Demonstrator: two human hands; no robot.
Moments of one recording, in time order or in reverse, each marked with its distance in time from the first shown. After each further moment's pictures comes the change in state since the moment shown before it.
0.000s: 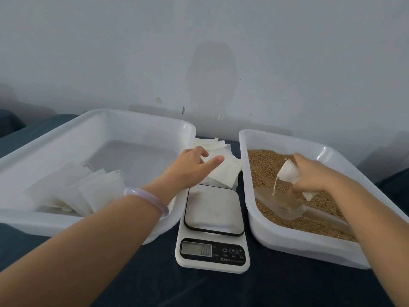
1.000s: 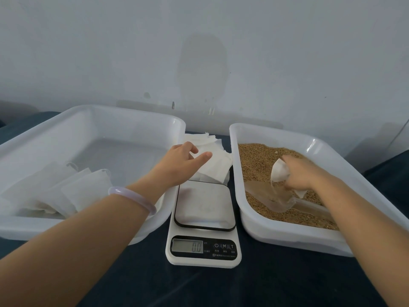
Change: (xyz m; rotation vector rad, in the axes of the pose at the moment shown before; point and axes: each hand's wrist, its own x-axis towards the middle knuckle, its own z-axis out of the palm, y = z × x) left_hand 0.002 0.000 0.002 0.015 0.008 0.001; right_hand 0.010 0.013 0.021 -0.021 0.035 0.037
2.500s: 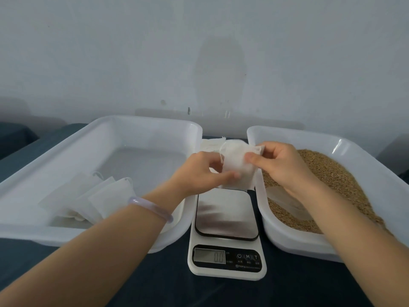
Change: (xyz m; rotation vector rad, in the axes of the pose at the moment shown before) left_hand -0.013 0.011 -0.008 -0.164 -0.085 0.217; right_hand -0.051 -0.119 -0.015 1.139 0.228 -0.317
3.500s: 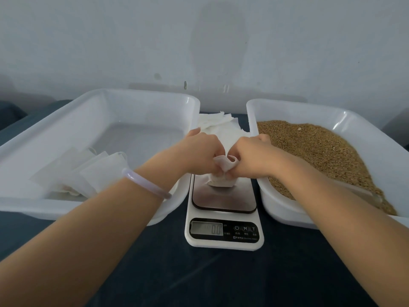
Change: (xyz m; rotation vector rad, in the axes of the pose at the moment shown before) left_hand 0.005 0.004 0.004 0.755 -0.294 0.085; right_hand -0.001 -0.005 0.036 -1.036 -0.468 -0.070
